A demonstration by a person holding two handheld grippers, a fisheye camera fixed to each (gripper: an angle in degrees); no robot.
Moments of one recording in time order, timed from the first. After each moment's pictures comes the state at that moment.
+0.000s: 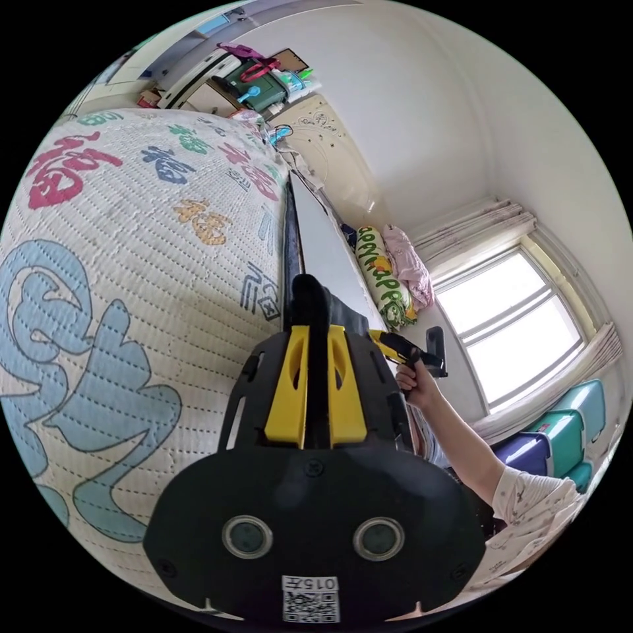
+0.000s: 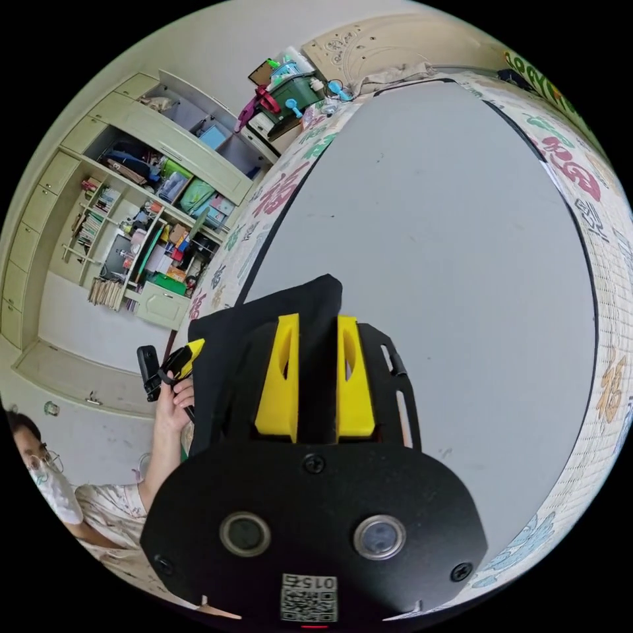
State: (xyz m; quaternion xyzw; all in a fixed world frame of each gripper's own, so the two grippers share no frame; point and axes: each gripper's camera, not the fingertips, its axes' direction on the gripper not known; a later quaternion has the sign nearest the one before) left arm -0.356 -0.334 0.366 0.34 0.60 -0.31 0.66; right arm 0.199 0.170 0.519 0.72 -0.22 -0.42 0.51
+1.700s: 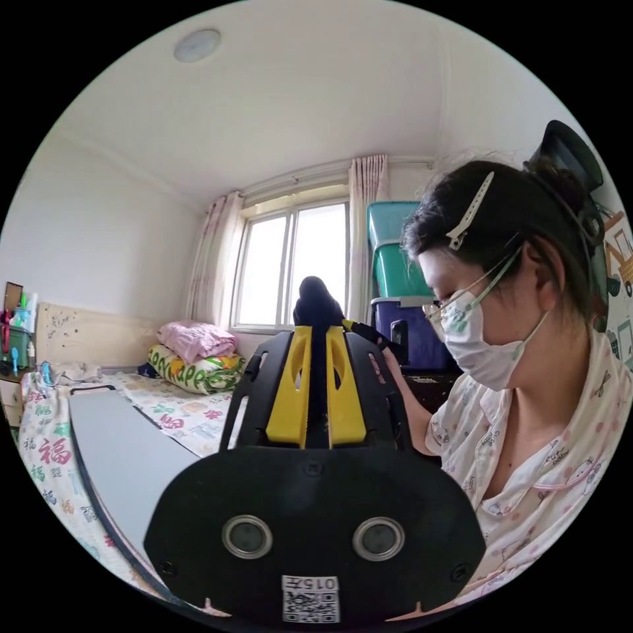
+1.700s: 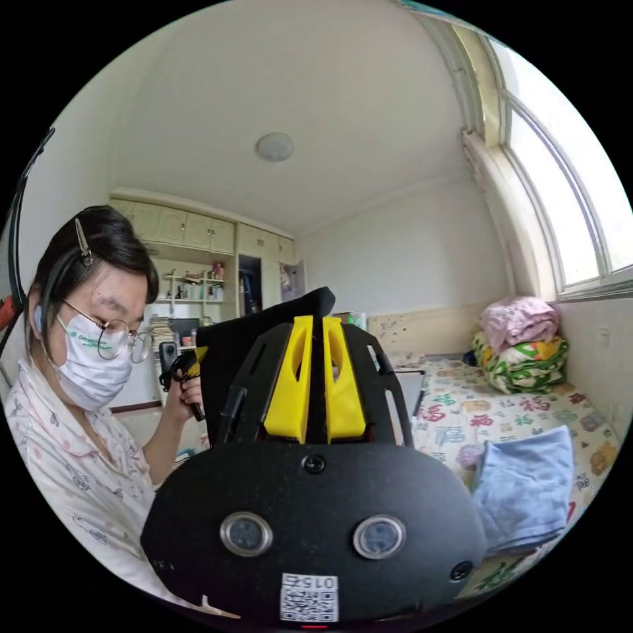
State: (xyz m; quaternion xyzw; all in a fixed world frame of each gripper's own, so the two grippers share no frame) left arm -0.534 -0.335 -0.400 0.73 0.46 0.12 0.49; right arm 0.462 0.095 1.693 0.93 -0.18 -0.32 -0.05
